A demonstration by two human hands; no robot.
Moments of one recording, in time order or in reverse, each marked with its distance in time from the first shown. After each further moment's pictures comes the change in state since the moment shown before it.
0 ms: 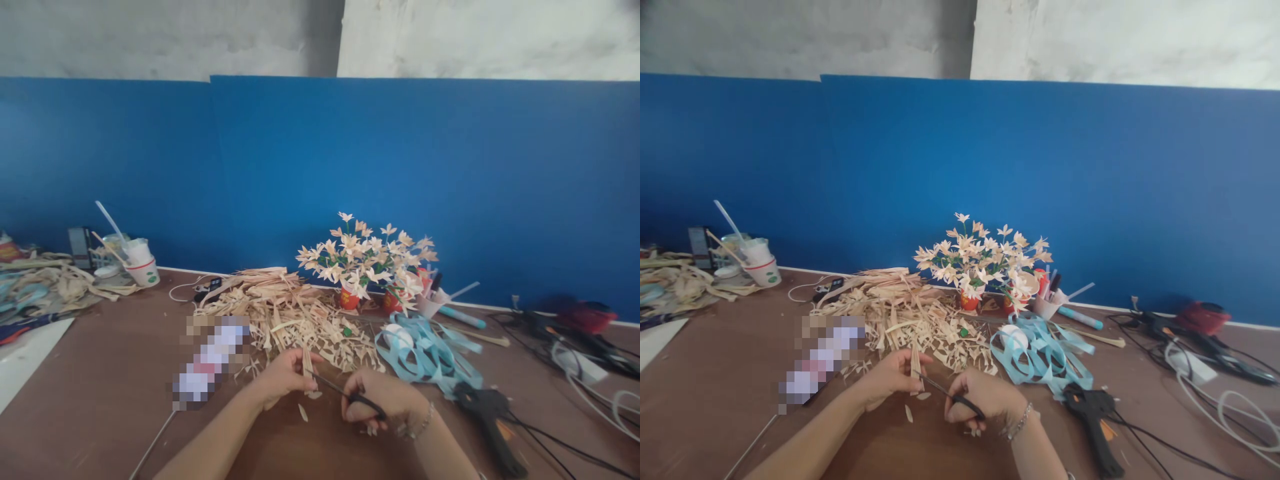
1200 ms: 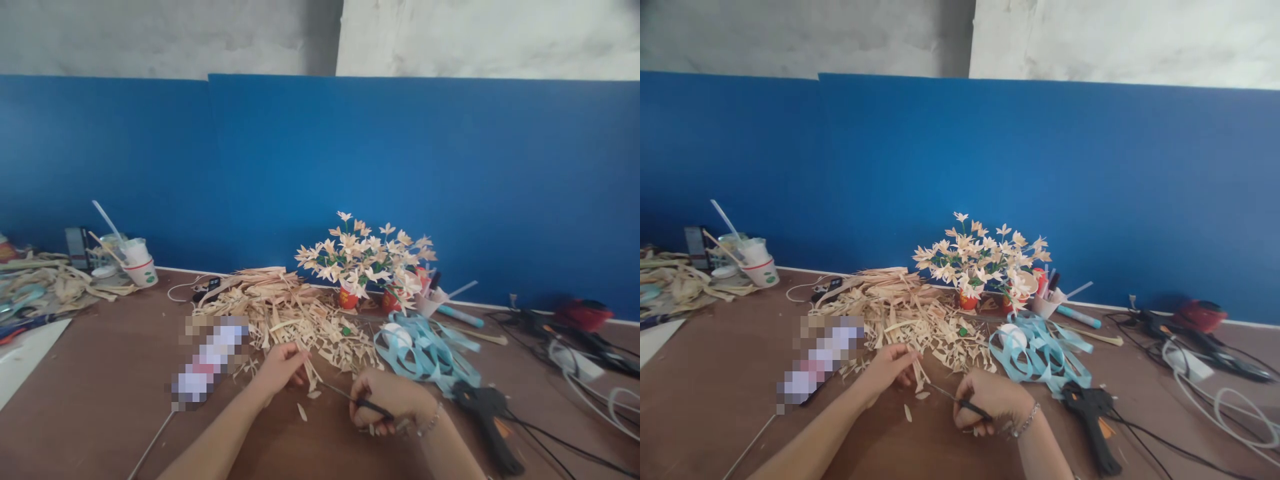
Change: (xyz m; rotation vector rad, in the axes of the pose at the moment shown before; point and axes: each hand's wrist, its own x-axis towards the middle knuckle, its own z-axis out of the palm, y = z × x) left_hand 0.004 0.005 0.002 0.220 0.240 0.039; right_hand -0.011 0.003 -0.005 -0.087 0.031 0.061
